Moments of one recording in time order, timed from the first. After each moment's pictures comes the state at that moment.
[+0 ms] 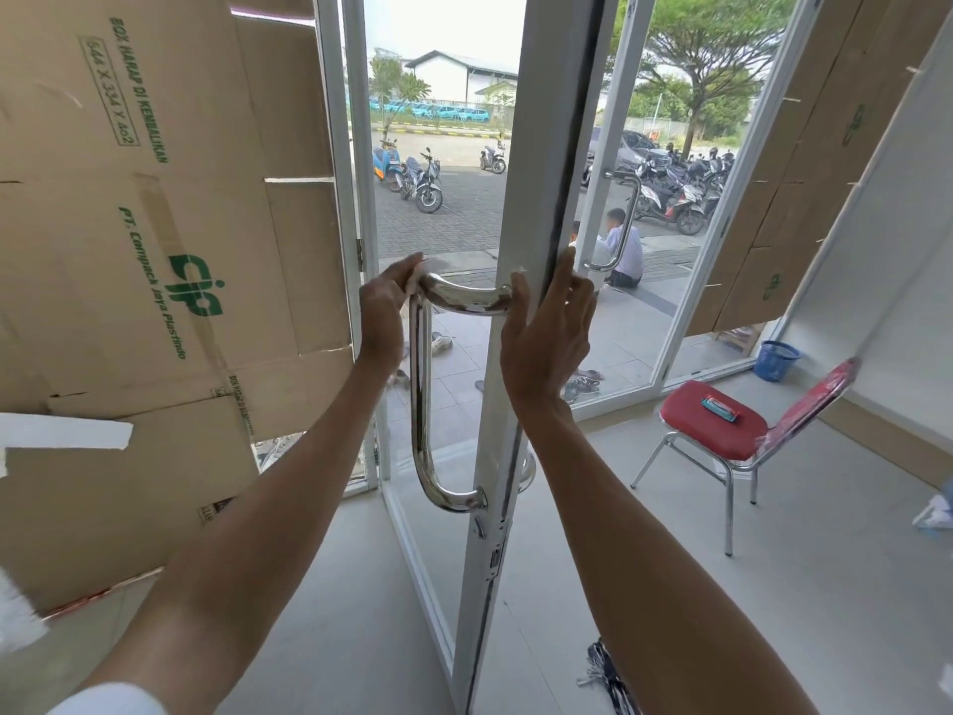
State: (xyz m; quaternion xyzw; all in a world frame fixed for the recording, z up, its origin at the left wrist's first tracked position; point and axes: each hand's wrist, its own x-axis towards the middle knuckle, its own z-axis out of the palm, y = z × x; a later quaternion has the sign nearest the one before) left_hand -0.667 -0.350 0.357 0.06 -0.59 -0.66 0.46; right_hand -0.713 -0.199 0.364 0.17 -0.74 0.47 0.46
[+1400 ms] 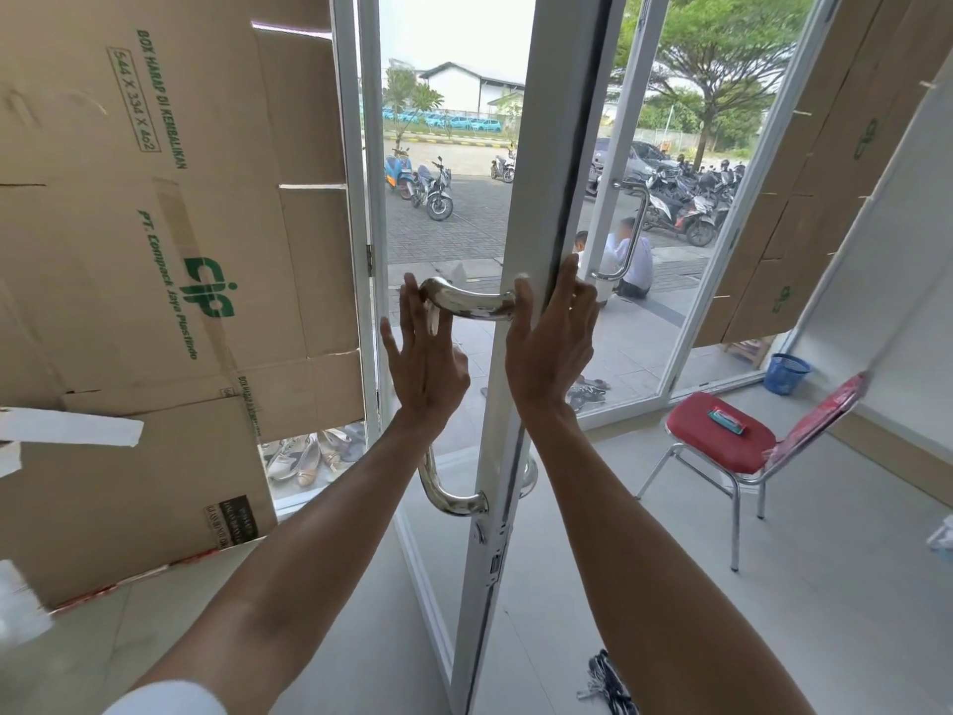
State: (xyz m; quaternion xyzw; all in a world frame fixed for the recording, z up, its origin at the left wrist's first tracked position) left_hand -0.676 -0.305 0.297 0.29 -0.86 -0.06 0.42; right_hand -0.712 -0.194 0.365 0.18 -0.75 0.46 0.44
